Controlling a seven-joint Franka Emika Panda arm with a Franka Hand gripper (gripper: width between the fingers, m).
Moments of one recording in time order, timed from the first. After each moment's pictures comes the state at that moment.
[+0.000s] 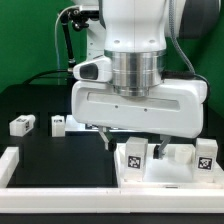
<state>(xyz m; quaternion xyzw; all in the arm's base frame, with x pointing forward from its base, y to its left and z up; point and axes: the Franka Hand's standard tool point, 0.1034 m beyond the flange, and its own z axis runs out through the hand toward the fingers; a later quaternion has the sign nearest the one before) 0.657 -0.010 0.070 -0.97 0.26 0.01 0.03</state>
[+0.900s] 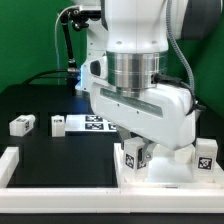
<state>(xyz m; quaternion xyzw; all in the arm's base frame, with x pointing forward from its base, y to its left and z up) 0.662 -0.009 0.069 -0.80 0.60 0.02 0.04</state>
